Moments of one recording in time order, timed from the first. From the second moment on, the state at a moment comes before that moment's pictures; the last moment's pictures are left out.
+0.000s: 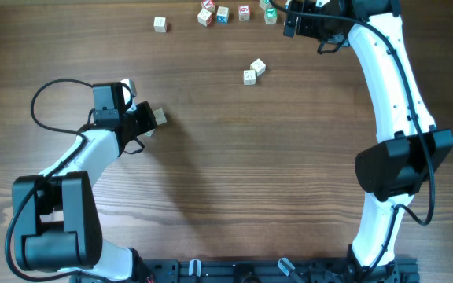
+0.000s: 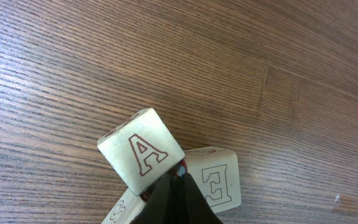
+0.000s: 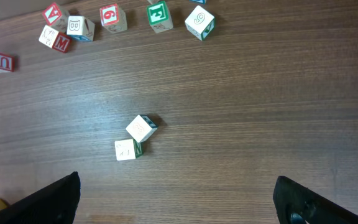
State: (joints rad) left arm 0.05 1.69 0.83 -0.13 0.21 -0.33; right arm 0.19 2.14 2.27 -1.18 -0.04 0.32
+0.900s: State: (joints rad) left arm 0.05 1.69 0.83 -0.13 0.17 -0.34; right arm 0.19 2.14 2.27 -1.18 -0.04 0.32
